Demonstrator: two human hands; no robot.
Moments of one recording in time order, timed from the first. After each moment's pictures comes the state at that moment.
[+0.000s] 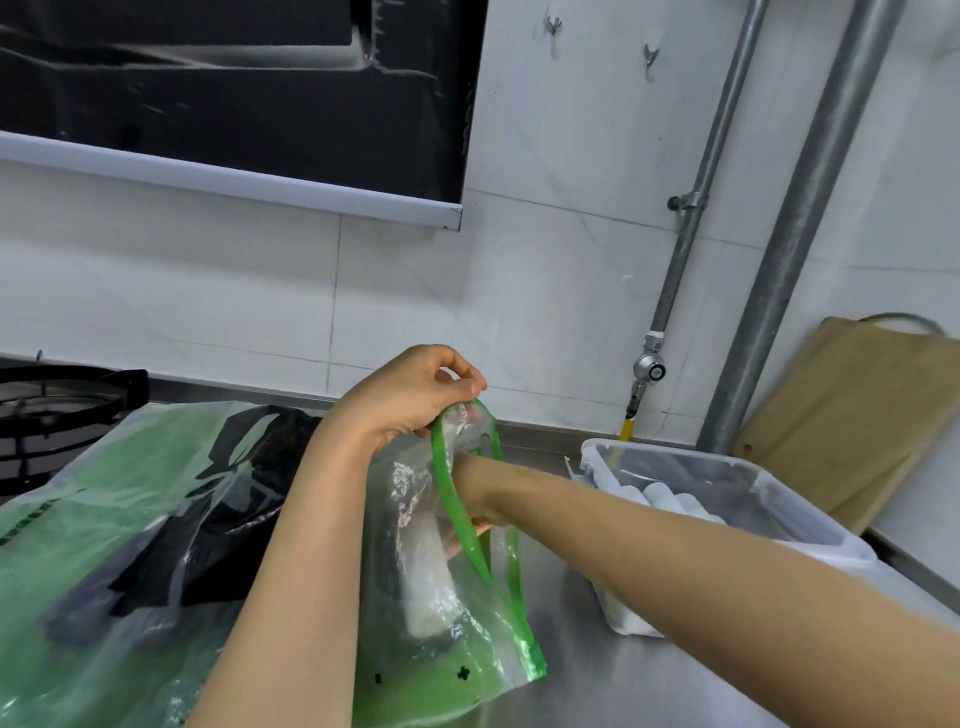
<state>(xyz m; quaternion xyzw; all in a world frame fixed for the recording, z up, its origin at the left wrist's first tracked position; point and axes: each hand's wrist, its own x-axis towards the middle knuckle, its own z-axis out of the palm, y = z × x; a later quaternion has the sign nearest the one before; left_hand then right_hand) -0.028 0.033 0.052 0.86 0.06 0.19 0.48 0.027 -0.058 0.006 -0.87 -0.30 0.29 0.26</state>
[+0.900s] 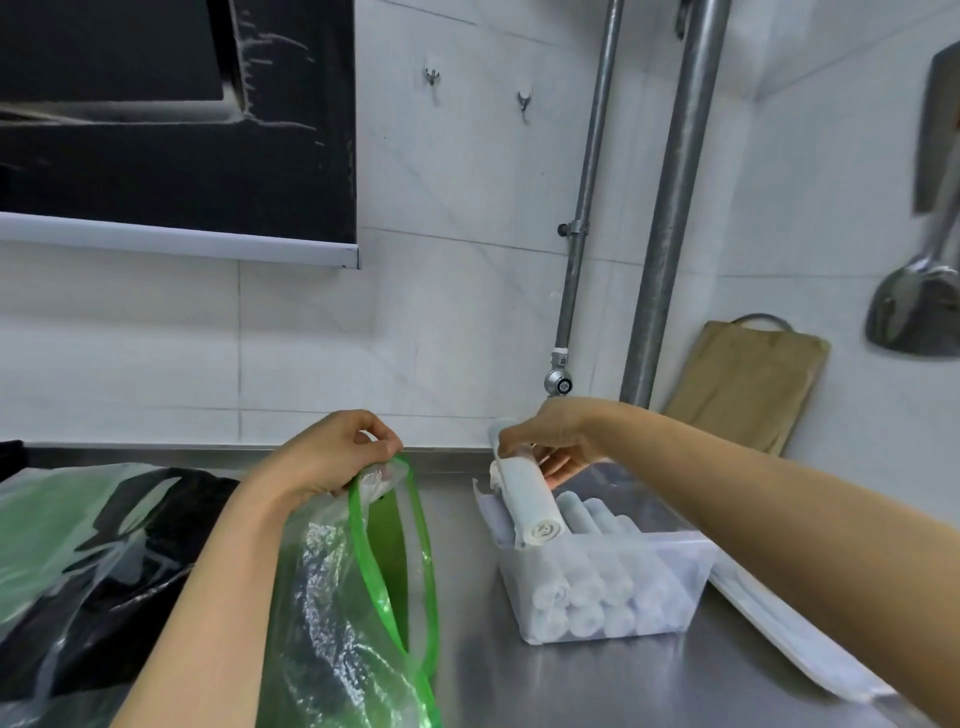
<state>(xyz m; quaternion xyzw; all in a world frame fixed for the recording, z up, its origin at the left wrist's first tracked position) -0.003 0.016 0.039 0.88 0.08 0.15 0.44 0.103 -0.183 0.083 -0.91 -0.15 0.18 0.34</state>
